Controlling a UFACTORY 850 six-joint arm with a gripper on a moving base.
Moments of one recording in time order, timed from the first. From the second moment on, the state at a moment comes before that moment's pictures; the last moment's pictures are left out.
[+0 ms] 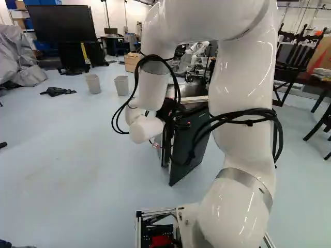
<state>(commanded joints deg) 37.1 -19.7 -29.7 84.3 68.3 -7.8</state>
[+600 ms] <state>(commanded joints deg) 35.8 -19.7 -29.7 87.0 68.4 -7.8</state>
